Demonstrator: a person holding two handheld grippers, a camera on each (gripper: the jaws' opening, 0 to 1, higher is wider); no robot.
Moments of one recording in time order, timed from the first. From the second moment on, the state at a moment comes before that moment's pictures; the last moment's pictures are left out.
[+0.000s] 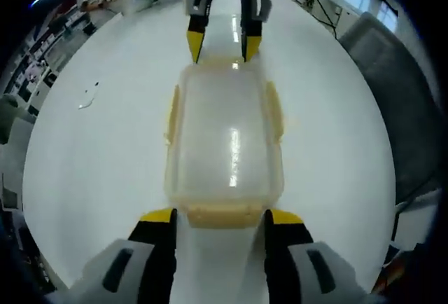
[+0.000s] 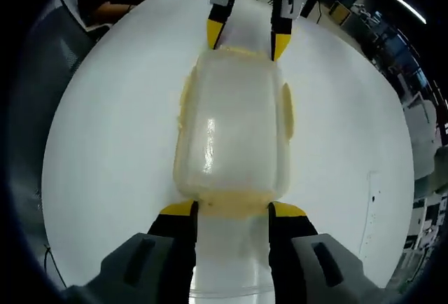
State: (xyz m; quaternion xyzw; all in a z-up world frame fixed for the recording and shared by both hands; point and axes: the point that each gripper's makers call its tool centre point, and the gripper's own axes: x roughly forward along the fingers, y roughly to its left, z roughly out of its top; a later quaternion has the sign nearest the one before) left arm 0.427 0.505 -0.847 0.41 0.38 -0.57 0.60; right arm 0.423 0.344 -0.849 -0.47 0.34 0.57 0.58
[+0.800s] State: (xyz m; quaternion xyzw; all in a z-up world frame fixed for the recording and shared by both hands) left arm 0.426 0.505 -0.846 0.40 0.41 -0.56 0.60; right arm 0.422 0.347 -0.849 -0.44 0.38 0.56 0.59
